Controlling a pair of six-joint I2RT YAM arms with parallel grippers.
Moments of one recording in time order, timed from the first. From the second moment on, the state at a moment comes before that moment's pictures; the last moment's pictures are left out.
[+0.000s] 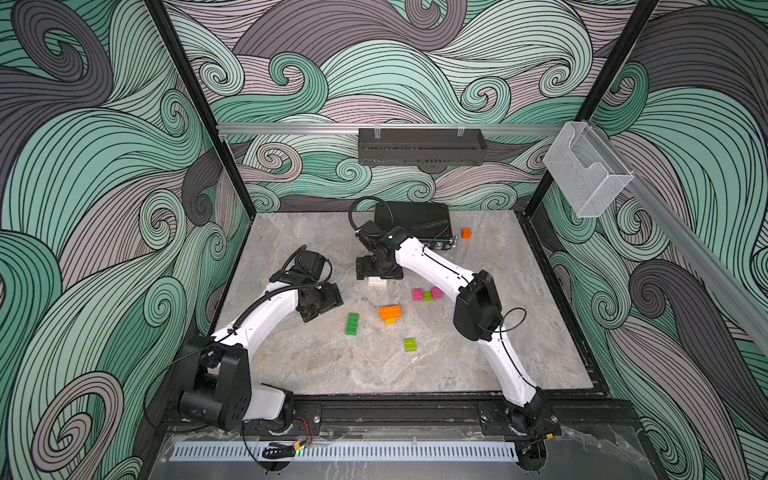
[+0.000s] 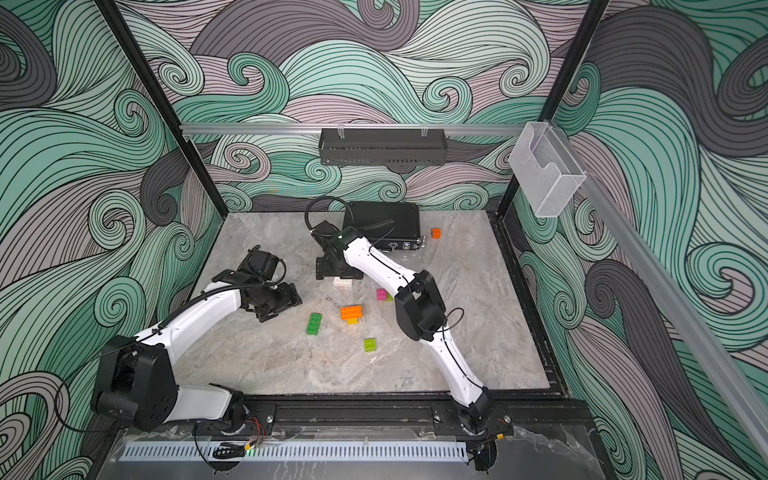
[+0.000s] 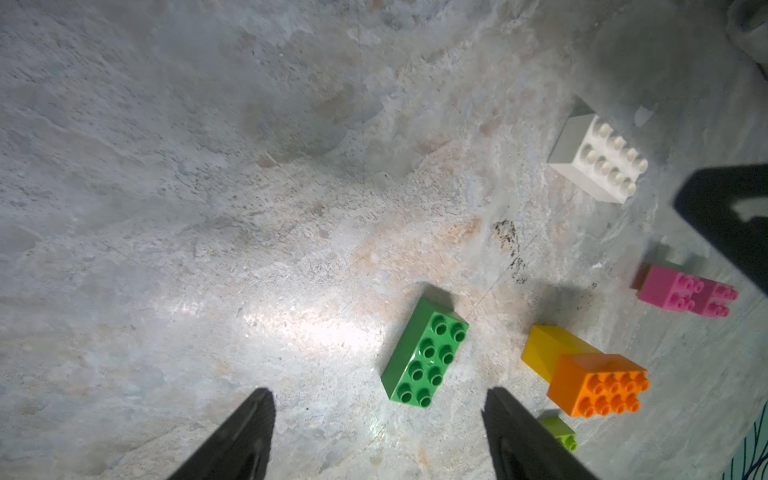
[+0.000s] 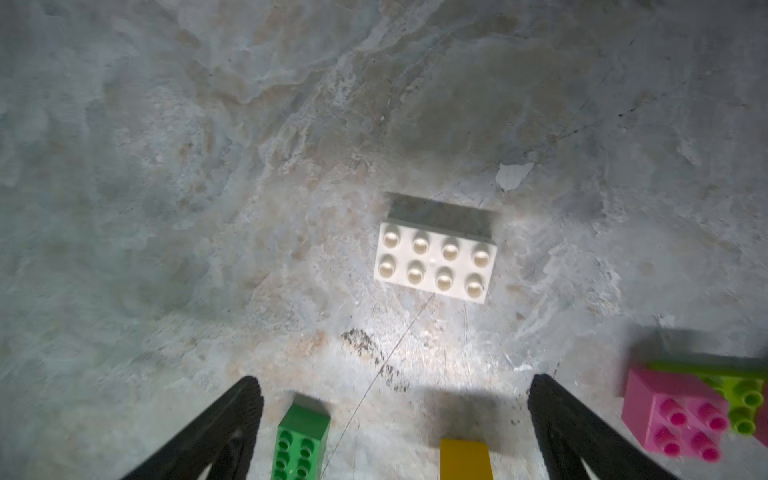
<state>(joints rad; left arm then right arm) -0.25 1.37 0.94 -0.80 0.13 -0.66 0.79 2.42 2.29 -1.15 0.05 0.66</state>
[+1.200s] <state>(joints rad) -0.25 1.37 0.93 -0.80 0.14 -0.66 0.74 2.62 2.46 -1.20 0.05 0.67</state>
